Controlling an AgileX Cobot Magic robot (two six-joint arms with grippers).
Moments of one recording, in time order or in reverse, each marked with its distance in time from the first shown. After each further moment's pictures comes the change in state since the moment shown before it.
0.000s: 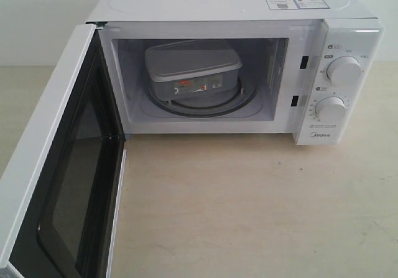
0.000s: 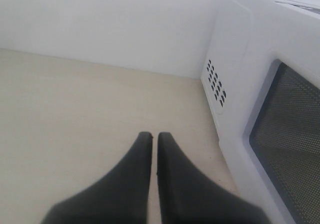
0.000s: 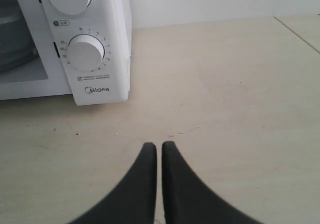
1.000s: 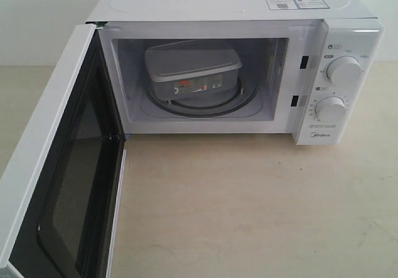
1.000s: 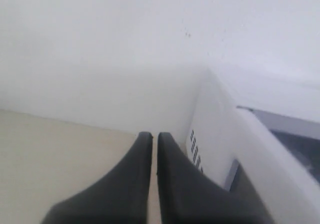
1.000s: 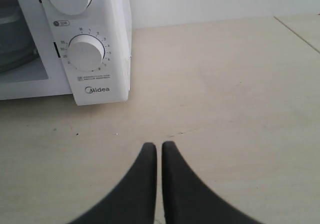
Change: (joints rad) left arm 0.000 0.005 -0.337 0.044 0.175 -0.083; right arm 0.000 0.000 0.000 0.000 0.000 0.000
